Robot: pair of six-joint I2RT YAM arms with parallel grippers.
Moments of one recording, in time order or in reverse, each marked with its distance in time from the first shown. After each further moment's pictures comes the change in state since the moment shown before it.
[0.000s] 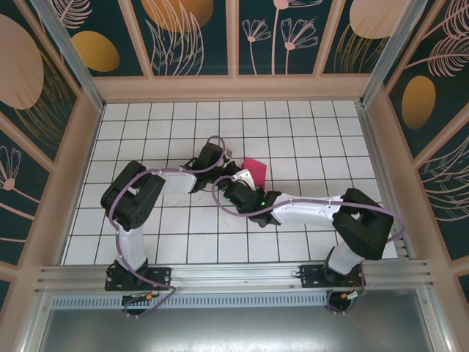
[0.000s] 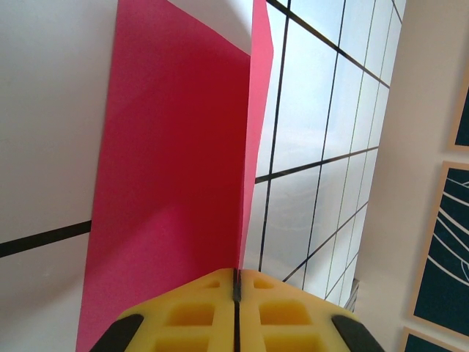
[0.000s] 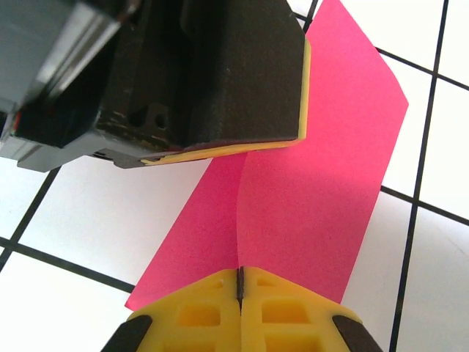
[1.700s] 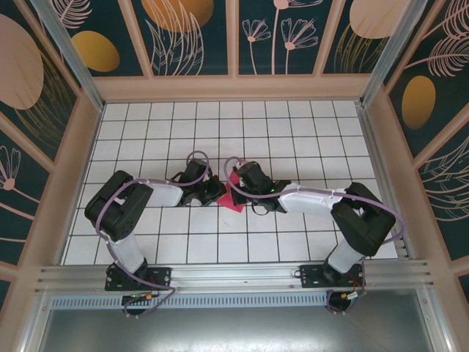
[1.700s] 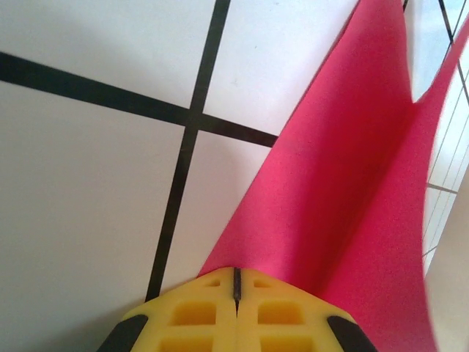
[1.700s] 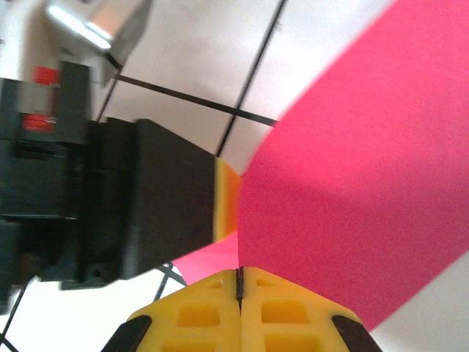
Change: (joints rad) left arm 0.037 -0.139 -0.259 -0.023 -0.148 -0.044; right arm -0.209 0.013 -0.037 0.234 -0.570 0.064
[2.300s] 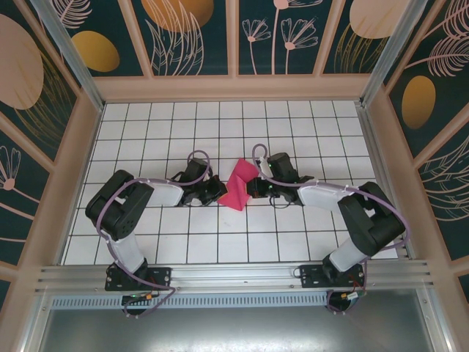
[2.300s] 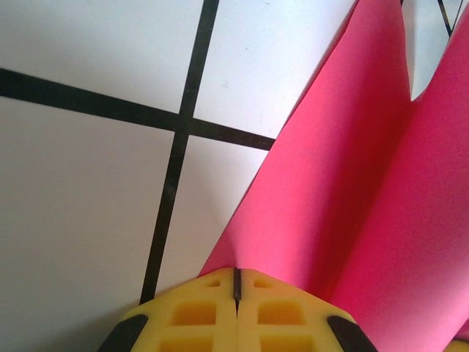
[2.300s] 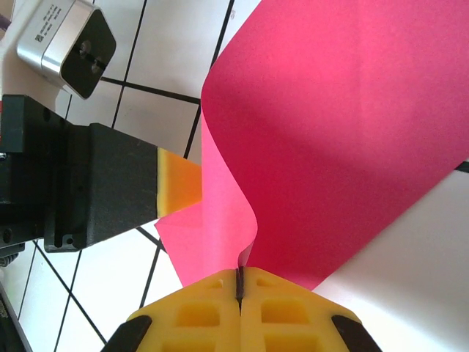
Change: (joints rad) left arm 0.000 0.007 0.010 -0.004 0.001 0.020; right arm -0.270 -0.039 -0.109 0.089 -0.412 -0.018
